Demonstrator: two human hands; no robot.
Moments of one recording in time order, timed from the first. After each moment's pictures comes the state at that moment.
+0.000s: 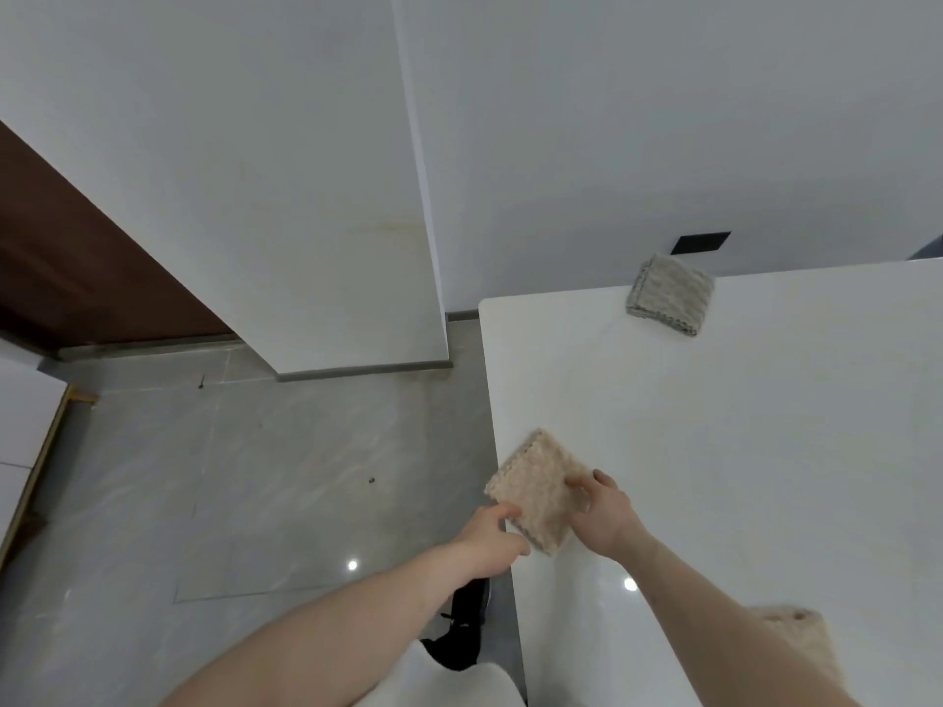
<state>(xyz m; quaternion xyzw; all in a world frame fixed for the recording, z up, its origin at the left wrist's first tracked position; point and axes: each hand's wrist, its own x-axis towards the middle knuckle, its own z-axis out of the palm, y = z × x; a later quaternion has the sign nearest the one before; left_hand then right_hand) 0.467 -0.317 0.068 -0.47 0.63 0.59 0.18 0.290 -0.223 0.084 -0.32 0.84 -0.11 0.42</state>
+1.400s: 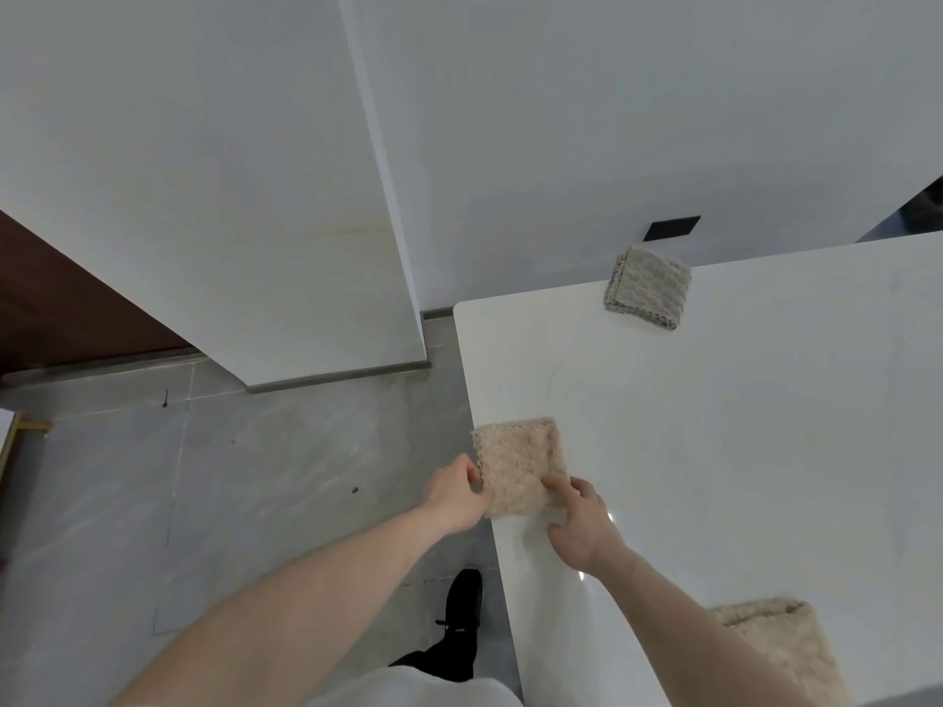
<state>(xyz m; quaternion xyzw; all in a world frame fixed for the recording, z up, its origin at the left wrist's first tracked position) 0.440 -0.391 0.057 -0.48 0.75 0.44 0.13 0.301 -0.230 0.071 -0.32 0.85 -0.13 0.41</state>
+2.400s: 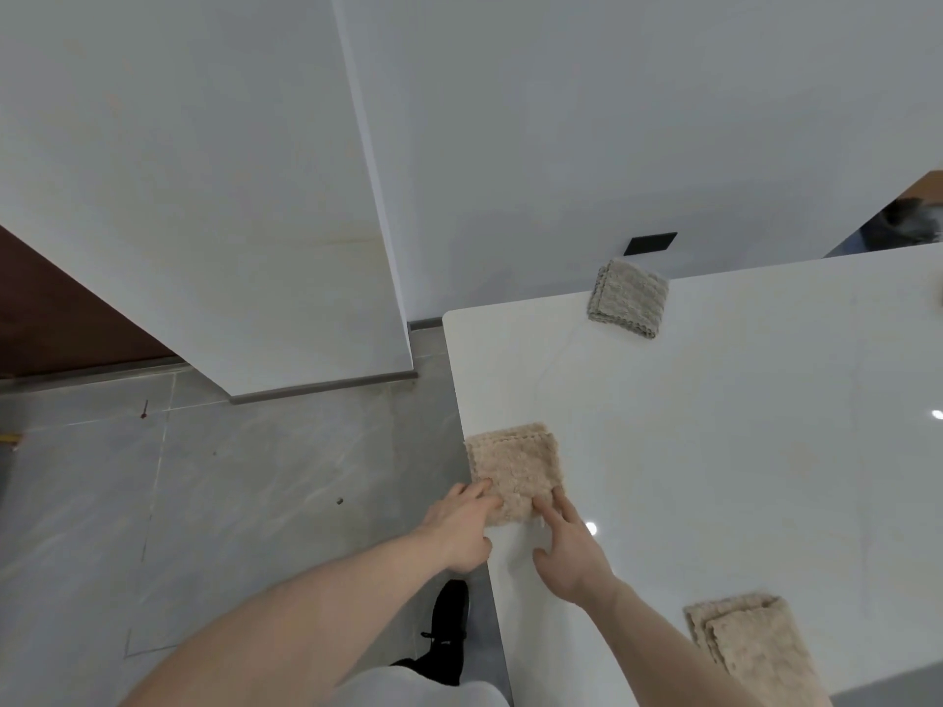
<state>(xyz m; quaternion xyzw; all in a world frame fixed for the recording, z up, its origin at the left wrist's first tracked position) 0.449 -0.365 0.072 -0.24 0.88 0.31 0.26 0.326 -0.208 0.073 -0.35 0.85 -0.11 0.39</state>
